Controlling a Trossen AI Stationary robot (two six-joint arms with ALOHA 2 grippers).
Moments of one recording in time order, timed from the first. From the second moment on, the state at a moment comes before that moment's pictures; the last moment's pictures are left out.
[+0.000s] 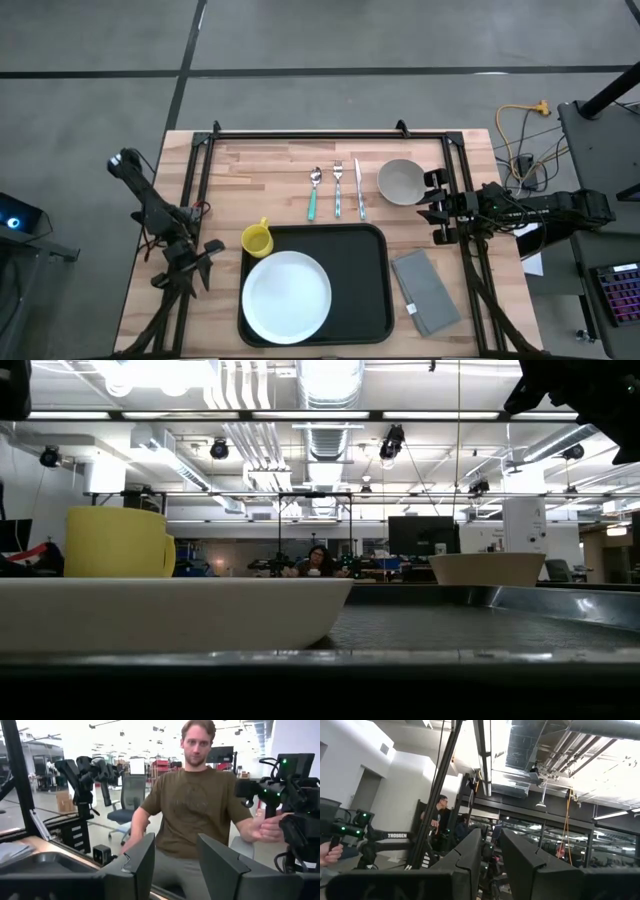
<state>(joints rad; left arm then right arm) -0.81 0.19 0.01 0.27 0.19 -0.03 -0.11 0.65 0.01 1.20 -0.32 -0.06</state>
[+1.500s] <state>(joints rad) -0.81 0.13 0.01 0.04 0.18 -0.03 -0.11 0.65 0.01 1.20 -0.32 -0.06</state>
